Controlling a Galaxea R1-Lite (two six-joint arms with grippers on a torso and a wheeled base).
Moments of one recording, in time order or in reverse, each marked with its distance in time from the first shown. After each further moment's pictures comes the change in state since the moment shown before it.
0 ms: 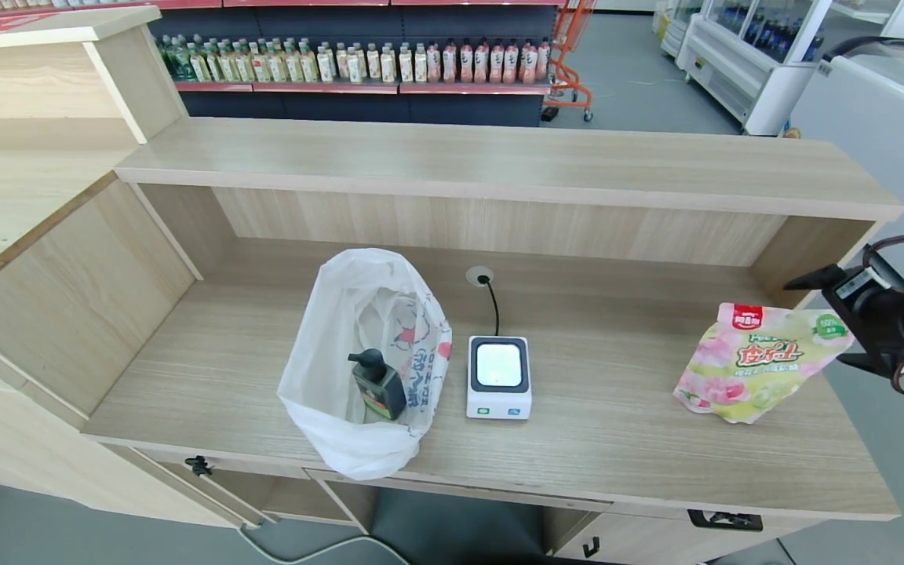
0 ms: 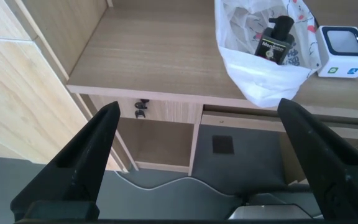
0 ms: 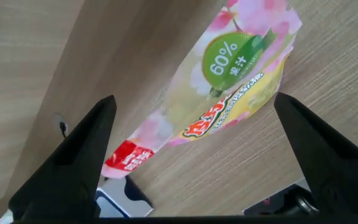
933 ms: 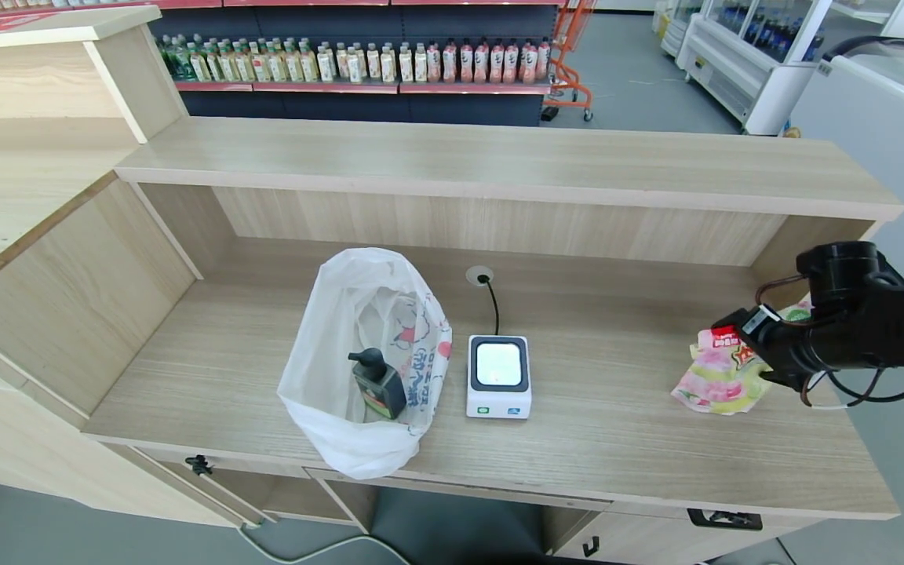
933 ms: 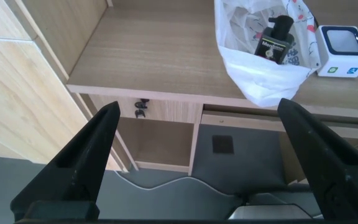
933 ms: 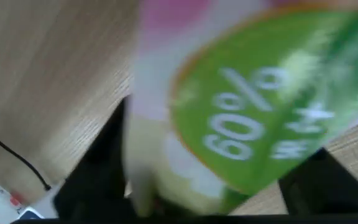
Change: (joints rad) left arm 0.000 0.000 0.000 0.000 0.000 0.000; right arm 0.080 0.304 -0.061 -0.122 -0.018 -0.093
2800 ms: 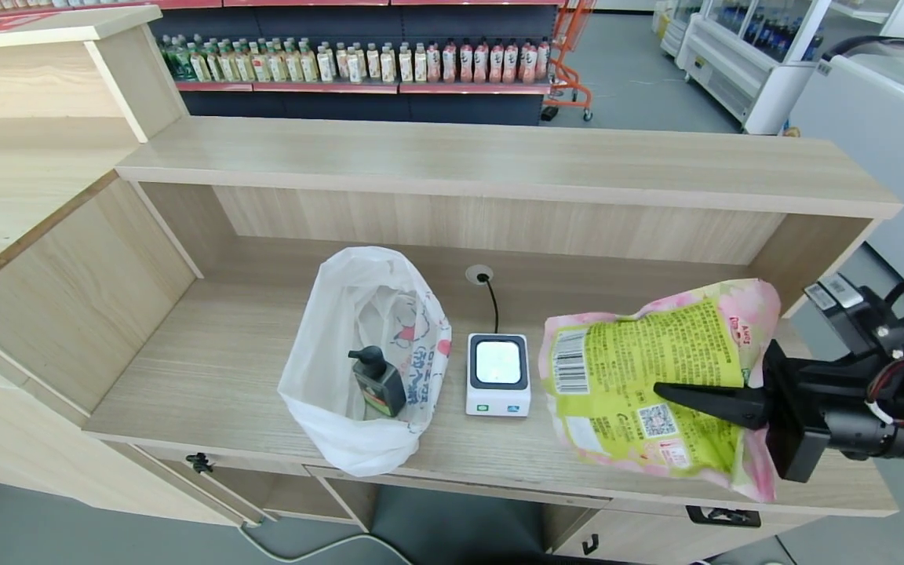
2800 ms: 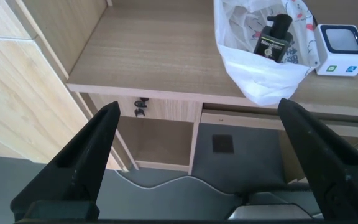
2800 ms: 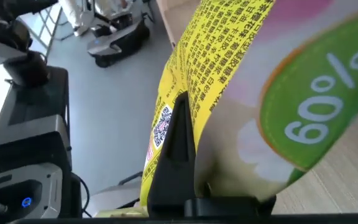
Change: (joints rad) left arm 0.000 0.000 0.000 0.000 0.000 0.000; right arm 0.261 -0.416 0.637 -0.719 1.078 -0.982
